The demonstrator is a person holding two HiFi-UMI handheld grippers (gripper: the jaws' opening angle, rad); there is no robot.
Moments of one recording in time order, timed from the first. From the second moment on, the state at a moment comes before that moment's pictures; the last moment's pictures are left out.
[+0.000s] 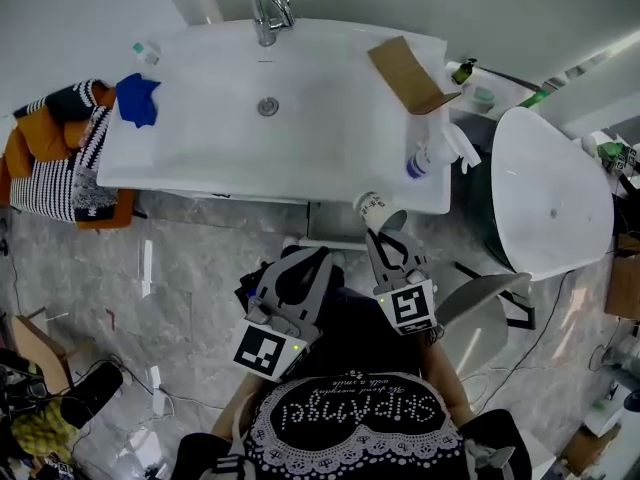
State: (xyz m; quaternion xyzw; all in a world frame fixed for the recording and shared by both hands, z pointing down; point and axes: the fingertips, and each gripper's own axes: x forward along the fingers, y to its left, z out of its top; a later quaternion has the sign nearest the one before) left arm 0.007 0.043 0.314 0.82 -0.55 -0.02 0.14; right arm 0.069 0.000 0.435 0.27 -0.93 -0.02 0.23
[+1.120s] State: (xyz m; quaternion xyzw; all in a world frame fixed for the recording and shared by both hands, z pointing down) left arm 0.013 0.036 0.301 0.83 -0.54 -0.02 0.14; right arm 0.123 0.011 0.327 0.37 -0.93 0.04 0.05
